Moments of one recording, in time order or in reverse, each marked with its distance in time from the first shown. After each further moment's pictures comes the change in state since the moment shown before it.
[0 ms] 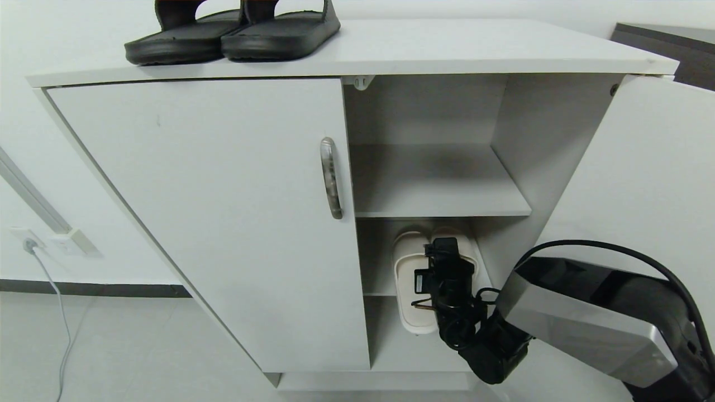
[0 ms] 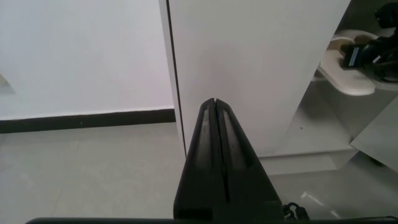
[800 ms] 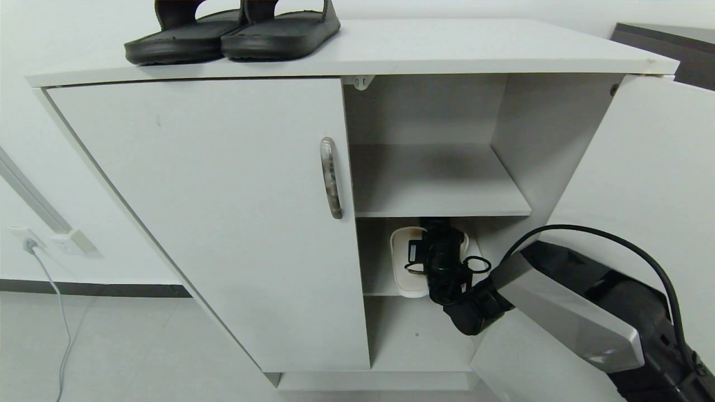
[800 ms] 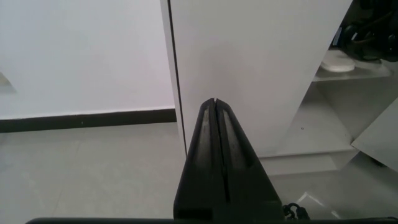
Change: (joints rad) left arm 0.000 0.000 0.000 0.000 0.003 0.000; right arm -0.066 0.085 -0.374 0.237 0.059 0.002
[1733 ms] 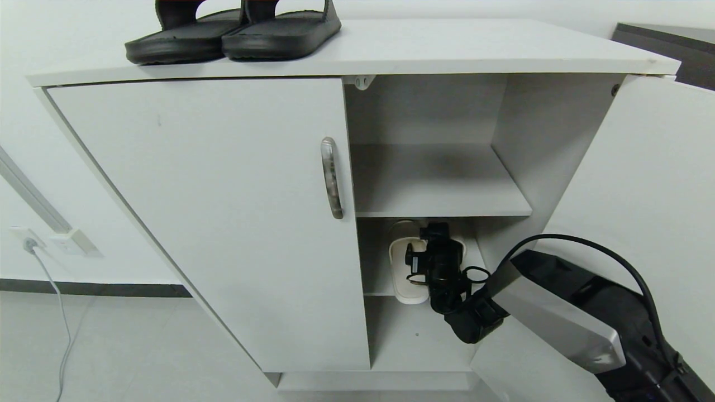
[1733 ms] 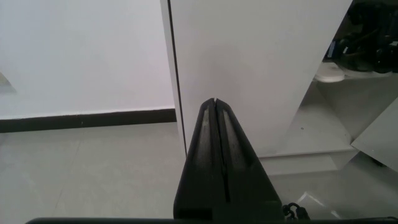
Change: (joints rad) left arm 0.000 0.000 0.000 0.000 0.000 0.000; right arm -0.011 0.050 0.019 -0.014 -0.003 -0.001
